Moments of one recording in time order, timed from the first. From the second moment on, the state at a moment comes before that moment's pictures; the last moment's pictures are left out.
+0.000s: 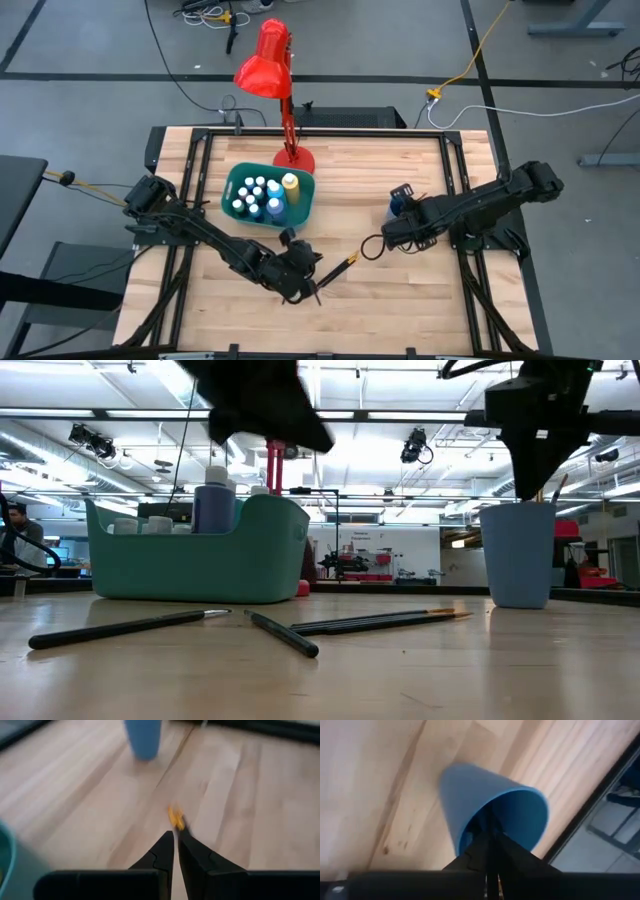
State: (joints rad) left arm -0.50 1.75 1.15 -0.16 -0.72 -0.62; right arm 0.29 1.44 1.11 -1.34 0.46 -0.18
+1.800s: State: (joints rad) left arm -0.48 1.75 1.15 0.02 -0.62 -0.51; right arm 0.36 1.78 0.57 0.56 -0.04 -0.15
